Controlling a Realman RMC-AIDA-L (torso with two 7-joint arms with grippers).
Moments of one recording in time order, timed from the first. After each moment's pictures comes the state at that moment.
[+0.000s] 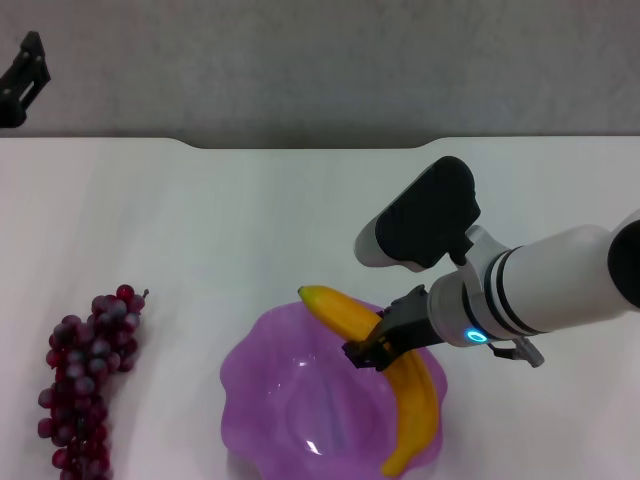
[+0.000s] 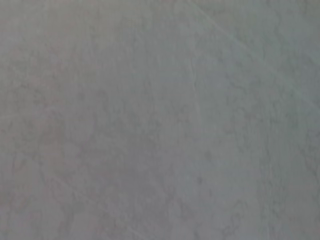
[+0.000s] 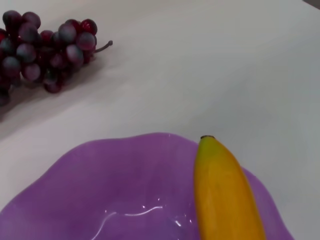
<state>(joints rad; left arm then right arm) 0.12 -2.00 -1.39 -1.61 2.87 0.17 0.03 0.66 2.01 -2.01 -1.13 0.71 0.88 -0.27</state>
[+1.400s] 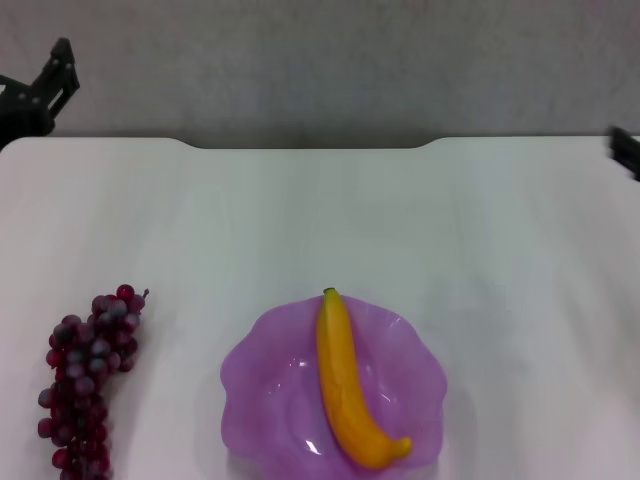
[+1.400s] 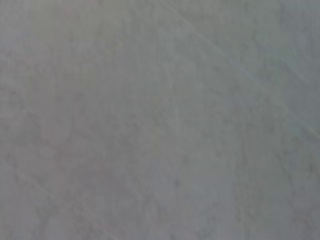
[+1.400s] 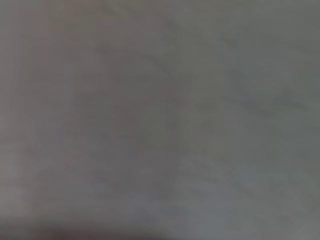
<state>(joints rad) 0.12 -2.00 -1.34 -1.61 2.87 0.19 0.03 0.10 2.01 -1.55 -1.47 0.68 0.38 -0.33</state>
